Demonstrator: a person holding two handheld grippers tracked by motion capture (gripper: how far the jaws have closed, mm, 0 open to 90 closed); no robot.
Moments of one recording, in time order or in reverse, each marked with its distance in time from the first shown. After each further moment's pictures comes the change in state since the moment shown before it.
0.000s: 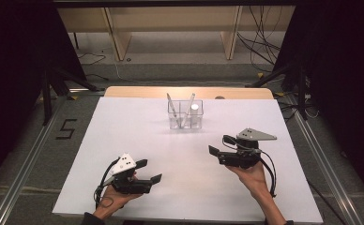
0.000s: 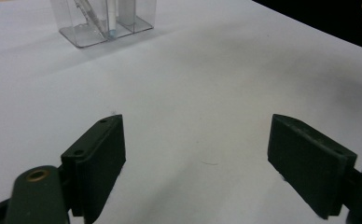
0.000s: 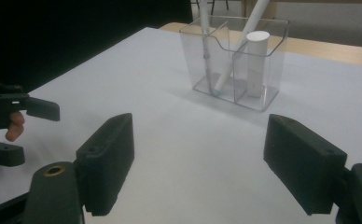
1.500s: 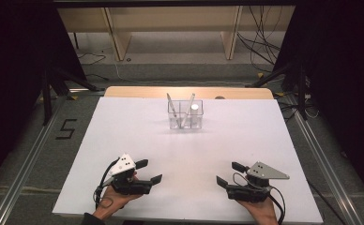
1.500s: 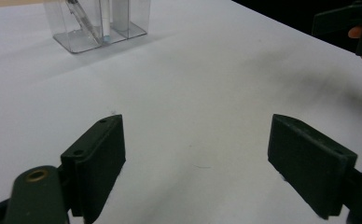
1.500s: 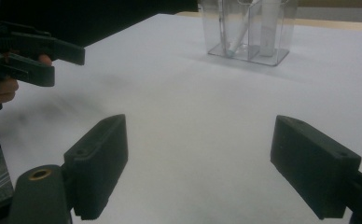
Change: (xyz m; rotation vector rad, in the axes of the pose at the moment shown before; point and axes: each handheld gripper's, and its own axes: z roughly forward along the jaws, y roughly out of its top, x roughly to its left) left arm -0.001 0.001 -0.002 -0.019 -0.023 0.003; right arm 0.021 -0.076 -0.037 -0.043 0.013 -0.027
